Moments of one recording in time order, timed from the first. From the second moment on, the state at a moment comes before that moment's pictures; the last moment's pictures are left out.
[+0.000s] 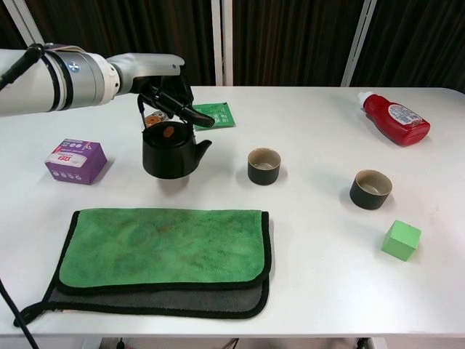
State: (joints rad) left arm -1.03 -1.55 -0.17 -1.39 0.88 0.74 0.08; right arm 0.19 -1.44 0.19 -1.14 -1.56 1.74 0.42
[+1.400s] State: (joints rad) left arm -0.89 -1.76 -0.27 -1.23 1.13 0.99 0.01; right arm 0.19 -1.44 0.18 -1.13 -1.57 1.73 0.42
